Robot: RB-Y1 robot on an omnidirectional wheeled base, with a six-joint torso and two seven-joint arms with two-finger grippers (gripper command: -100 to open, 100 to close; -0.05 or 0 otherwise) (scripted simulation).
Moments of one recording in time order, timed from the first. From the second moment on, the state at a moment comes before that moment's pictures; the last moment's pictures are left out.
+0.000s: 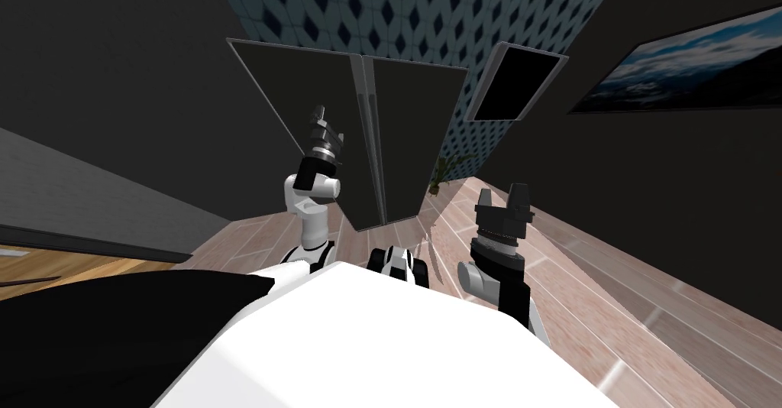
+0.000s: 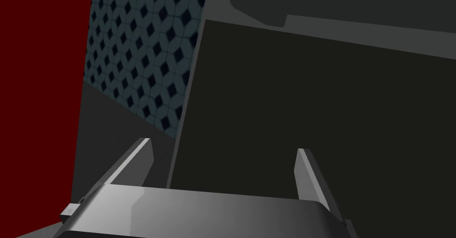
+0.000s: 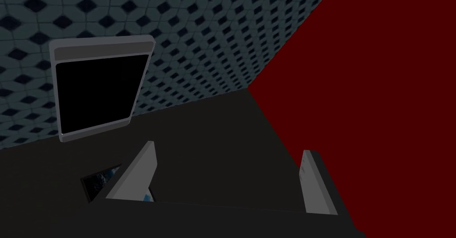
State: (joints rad) left arm -0.26 0.33 0.29 -2.33 -0.11 0.47 0.39; right arm 0.49 0.01 0.06 -2.32 0.09 -0.49 0.01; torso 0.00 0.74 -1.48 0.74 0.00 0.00
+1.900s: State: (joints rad) left arm -0.63 0.42 0.40 -2.28 -0.06 0.97 0.54; right arm 0.49 0.01 0.06 -2.32 0.09 -0.49 0.01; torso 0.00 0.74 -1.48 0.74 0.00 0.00
